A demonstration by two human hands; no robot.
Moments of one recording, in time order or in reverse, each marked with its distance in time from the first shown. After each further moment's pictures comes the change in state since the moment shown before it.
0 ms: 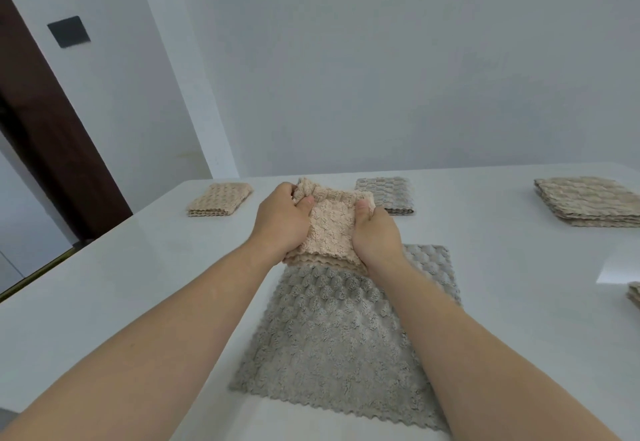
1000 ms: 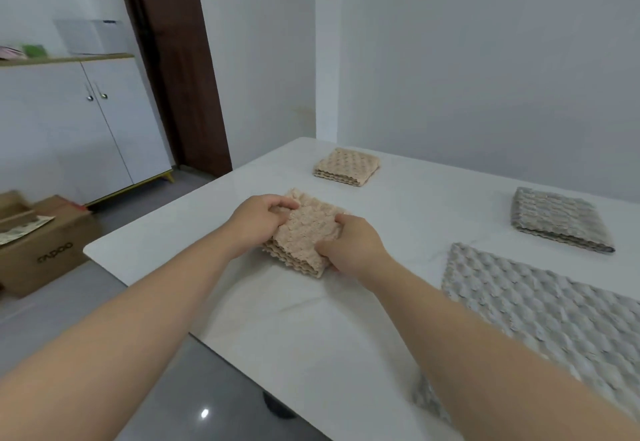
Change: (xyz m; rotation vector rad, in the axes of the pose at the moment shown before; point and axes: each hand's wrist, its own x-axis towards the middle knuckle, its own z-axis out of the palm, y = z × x) left_hand 0.015 -0.254 -0.198 -0.042 0.008 -0.277; right_hand -0.069 -0.055 0.253 -0.373 -0.569 -0.221
